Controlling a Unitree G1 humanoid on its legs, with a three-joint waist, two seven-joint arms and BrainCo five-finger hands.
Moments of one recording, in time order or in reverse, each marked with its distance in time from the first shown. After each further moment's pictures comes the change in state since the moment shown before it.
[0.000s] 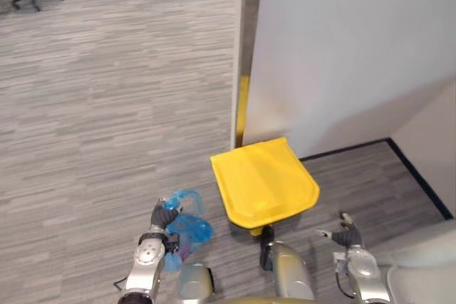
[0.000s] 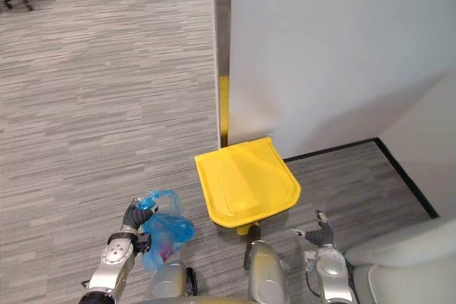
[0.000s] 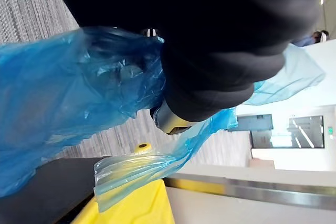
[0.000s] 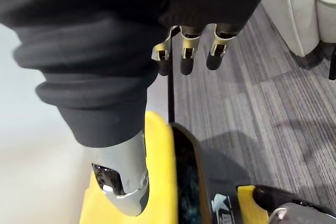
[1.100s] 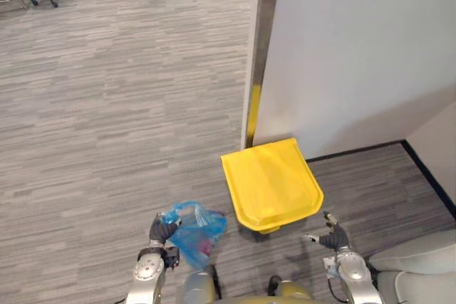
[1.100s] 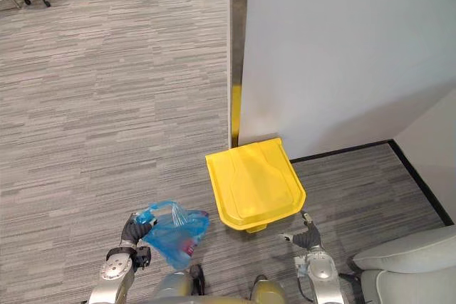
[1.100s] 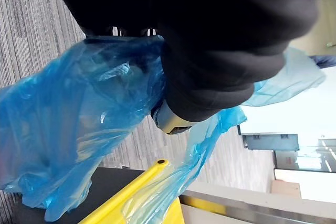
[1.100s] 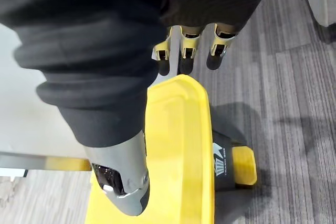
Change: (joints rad) left arm 0.085 -0.016 0.061 0.014 0.002 -0.011 -0.022; right arm -0.054 0.000 0.181 0.027 -0.056 -0.050 0.027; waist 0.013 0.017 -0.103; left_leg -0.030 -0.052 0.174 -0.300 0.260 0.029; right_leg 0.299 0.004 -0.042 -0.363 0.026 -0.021
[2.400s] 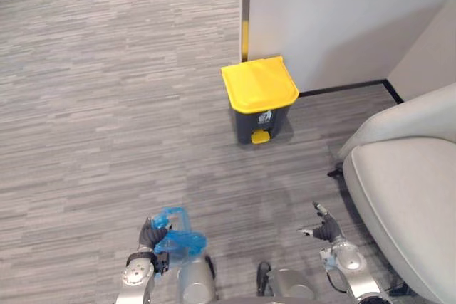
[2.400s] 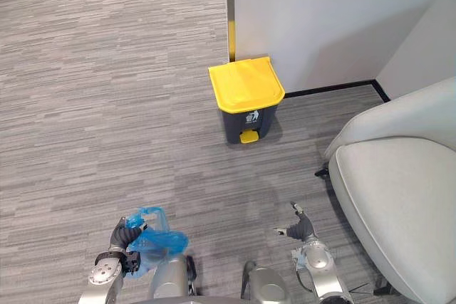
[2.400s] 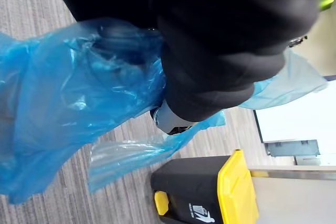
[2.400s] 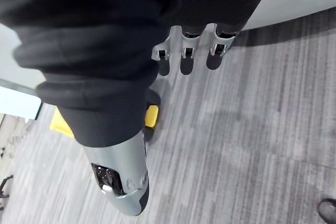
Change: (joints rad) left arm 0.025 0.038 0.019 -0.008 -0.002 -0.003 -0.003; right arm -0.050 -0.058 0.106 -0.041 -0.033 -0.007 0.039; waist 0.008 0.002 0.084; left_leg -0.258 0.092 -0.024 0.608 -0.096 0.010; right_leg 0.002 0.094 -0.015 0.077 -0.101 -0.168
